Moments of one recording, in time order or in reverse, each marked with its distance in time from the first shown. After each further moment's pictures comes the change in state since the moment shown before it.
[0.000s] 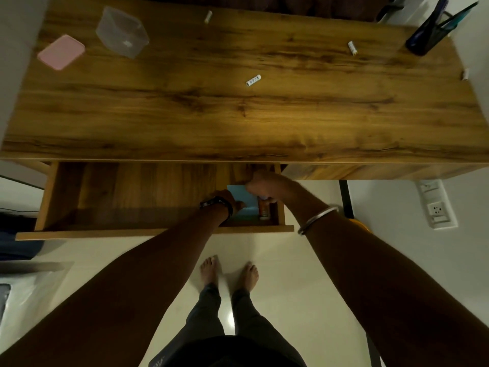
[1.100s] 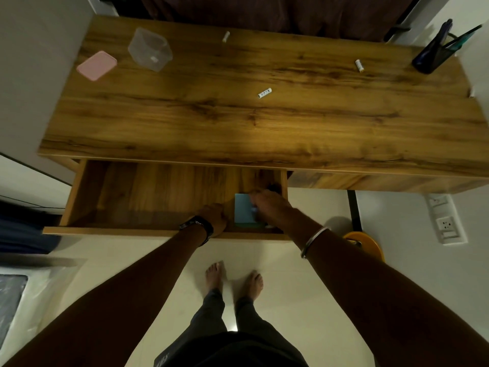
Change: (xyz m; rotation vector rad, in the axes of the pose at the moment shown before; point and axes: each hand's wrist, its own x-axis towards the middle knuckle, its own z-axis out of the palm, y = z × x) left_hand -0.060 -0.060 0.005 -0.095 0.098 0.144; right_hand 0.001 0.029 0.053 -0.358 0.166 -0.404
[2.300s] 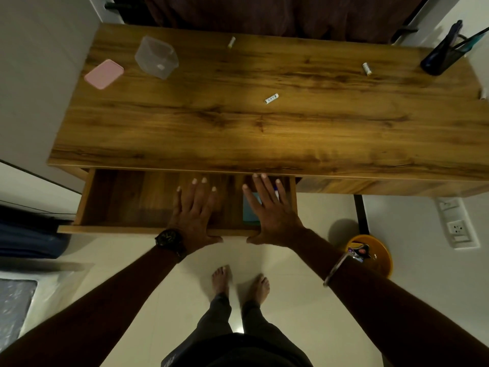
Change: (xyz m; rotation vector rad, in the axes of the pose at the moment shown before) left_hand -0.036 -0.062 -0.028 0.486 0.501 0.323; right_hand -0.028 -0.012 0.009 -0.315 0.441 -0.255
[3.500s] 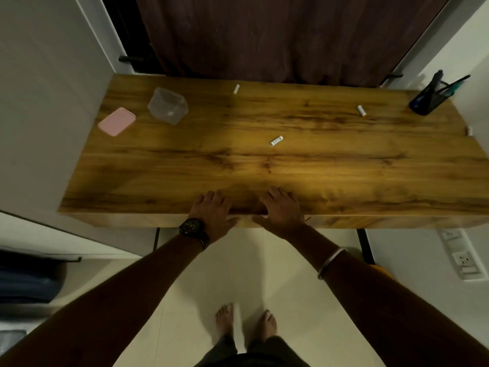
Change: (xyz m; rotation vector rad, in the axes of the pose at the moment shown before) left_hand 0.113 -0.029 -0.076 0.048 -0.078 0.000; right_hand 0.104 0.034 -0.040 0.048 0.126 0.315
